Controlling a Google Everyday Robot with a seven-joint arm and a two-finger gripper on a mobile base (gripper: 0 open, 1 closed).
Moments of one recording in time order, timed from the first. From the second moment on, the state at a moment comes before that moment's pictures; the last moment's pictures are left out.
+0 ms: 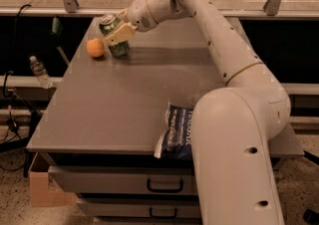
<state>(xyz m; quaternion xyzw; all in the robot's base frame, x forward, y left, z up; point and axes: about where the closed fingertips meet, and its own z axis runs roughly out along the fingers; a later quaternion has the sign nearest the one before) 0.751 0.137 0.897 -0.63 0.57 0.32 0.42</state>
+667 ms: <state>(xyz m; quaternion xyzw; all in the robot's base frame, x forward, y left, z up) 0.769 0.111 0.890 -0.61 0.60 0.31 0.42</state>
